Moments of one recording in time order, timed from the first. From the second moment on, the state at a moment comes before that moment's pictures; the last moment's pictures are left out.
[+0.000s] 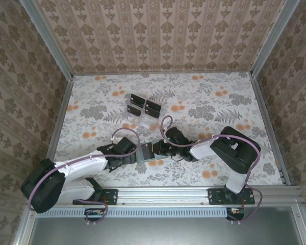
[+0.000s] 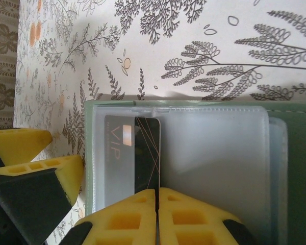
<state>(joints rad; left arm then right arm) -0.82 1.19 0.45 -0.49 -0.31 -0.78 0.80 1.78 0.64 0.47 -0.30 0.89</state>
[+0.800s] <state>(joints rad) -0.82 1.21 0.45 -0.49 -0.32 -0.78 0.86 1.81 0.70 0.42 -0.30 0.89</state>
